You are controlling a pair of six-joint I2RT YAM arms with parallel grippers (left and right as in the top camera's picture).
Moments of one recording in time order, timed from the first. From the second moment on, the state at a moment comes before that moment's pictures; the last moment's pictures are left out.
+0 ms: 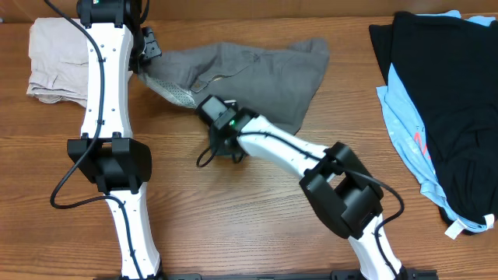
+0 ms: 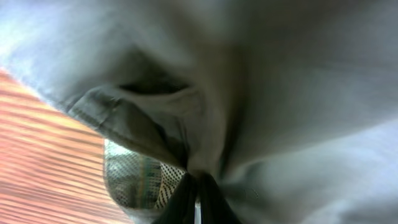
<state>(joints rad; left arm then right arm) 0.01 2.36 2.60 -1.55 -0.16 -0.42 0.78 2.22 1.70 -0.78 0.07 0.64</state>
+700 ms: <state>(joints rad) 0.00 2.36 2.55 -1.68 -0.14 -0.37 0.33 2.15 1.85 -1.16 -0.12 0.48</state>
